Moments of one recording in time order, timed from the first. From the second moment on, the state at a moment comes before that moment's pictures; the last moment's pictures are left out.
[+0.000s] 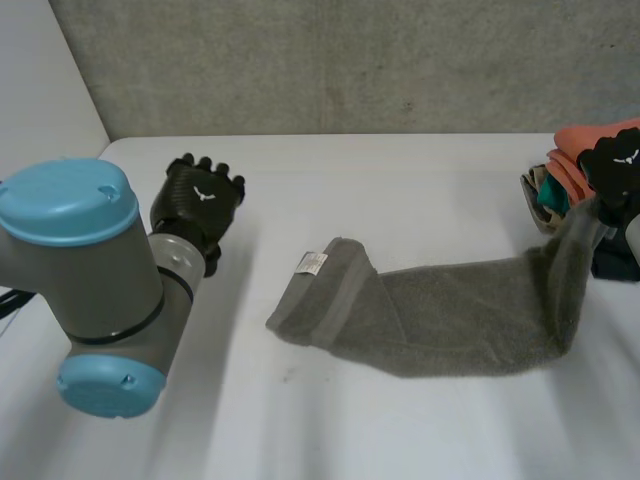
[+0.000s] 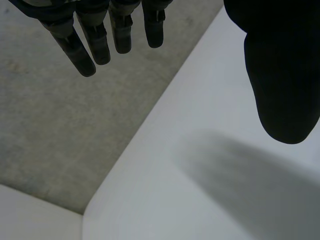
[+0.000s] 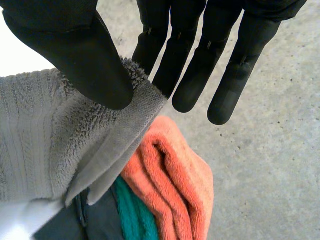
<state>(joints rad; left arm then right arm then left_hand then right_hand) 4.13 -1.95 -1.48 3.28 -1.80 3.77 1.61 -1.35 1.67 -0.31 1.45 2.39 0.19 0.20 0.20 0.20 0.05 1.11 1.17 1.18 1.19 1.00</state>
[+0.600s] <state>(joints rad) 4.03 -2.25 -1.32 3.10 -1.55 3.73 1.45 -1.33 1.72 -0.31 1.39 2.42 0.67 0.66 0.66 0.66 0.48 1.11 1.17 1.18 1.19 1.00</state>
